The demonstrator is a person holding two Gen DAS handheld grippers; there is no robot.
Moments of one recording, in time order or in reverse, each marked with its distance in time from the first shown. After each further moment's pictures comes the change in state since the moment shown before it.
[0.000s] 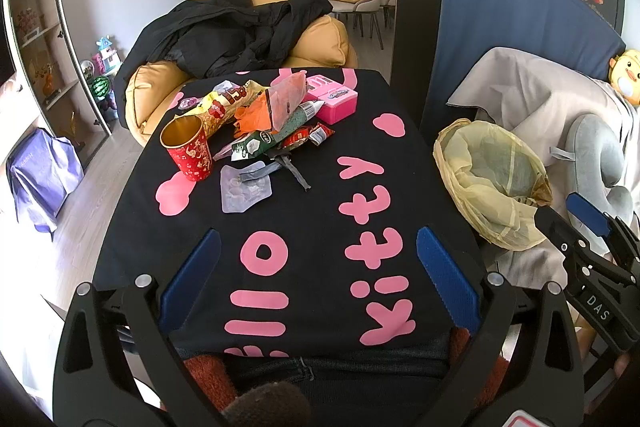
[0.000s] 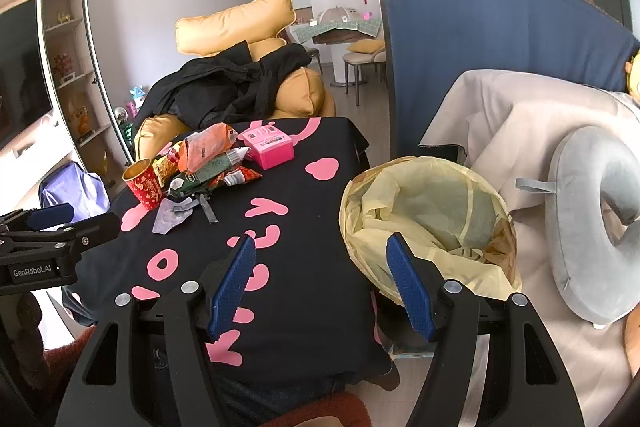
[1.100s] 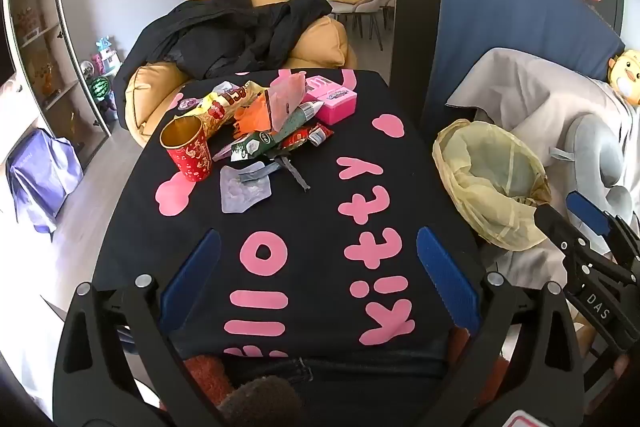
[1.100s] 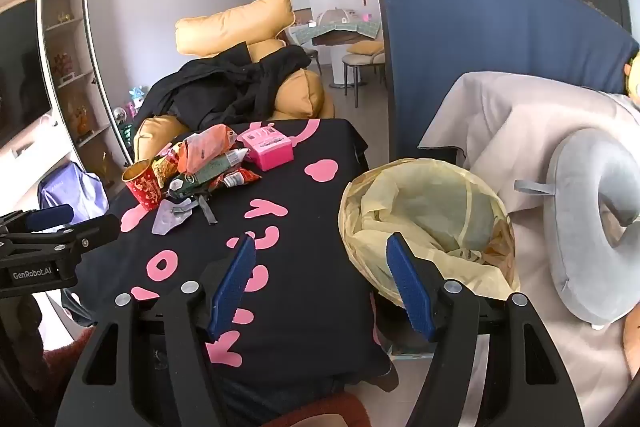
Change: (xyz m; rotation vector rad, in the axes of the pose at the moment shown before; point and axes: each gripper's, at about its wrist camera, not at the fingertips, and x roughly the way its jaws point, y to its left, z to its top) left arm 0.000 0.000 0.000 0.002 -0.008 -0.001; right arm -0.003 0.001 0.000 -0.001 -0.003 0.002
